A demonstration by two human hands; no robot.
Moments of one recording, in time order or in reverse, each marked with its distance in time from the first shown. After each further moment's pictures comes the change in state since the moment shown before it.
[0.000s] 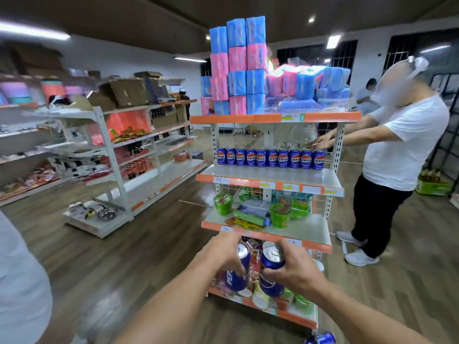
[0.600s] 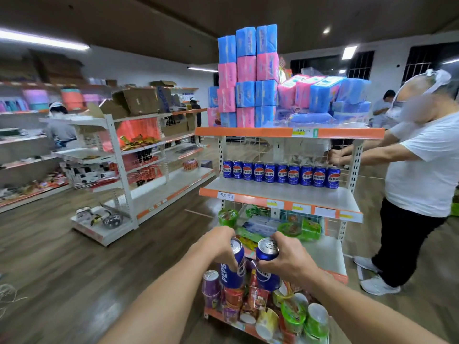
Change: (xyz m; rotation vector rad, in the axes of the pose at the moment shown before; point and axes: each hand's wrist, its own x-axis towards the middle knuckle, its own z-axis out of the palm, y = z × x) left_hand 0.078 -0.005 -0.056 -0.014 0.036 -0.083; right_hand 0.117 -0.015 -0.021 -0.069 -0.012 -0.035
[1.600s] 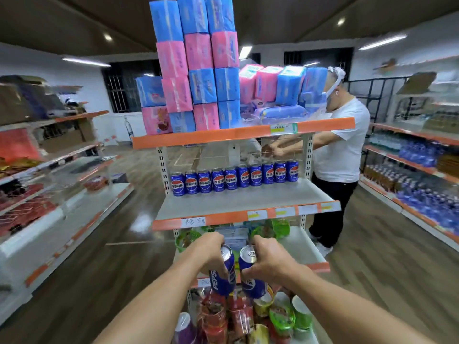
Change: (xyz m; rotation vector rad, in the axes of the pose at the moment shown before) left_hand 0.231 -0.103 -0.041 0.172 -0.152 0.407; right_hand 0.174 -0.059 0.092 -0.130 0.089 0.373
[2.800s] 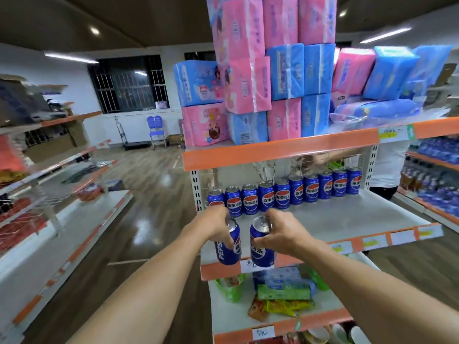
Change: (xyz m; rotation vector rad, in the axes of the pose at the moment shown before) left_hand 0.190 -0.220 -0.135 -0.053 0.077 0.082; right_hand 0.253 -0.164 0.039 0.091 0.178 0.049
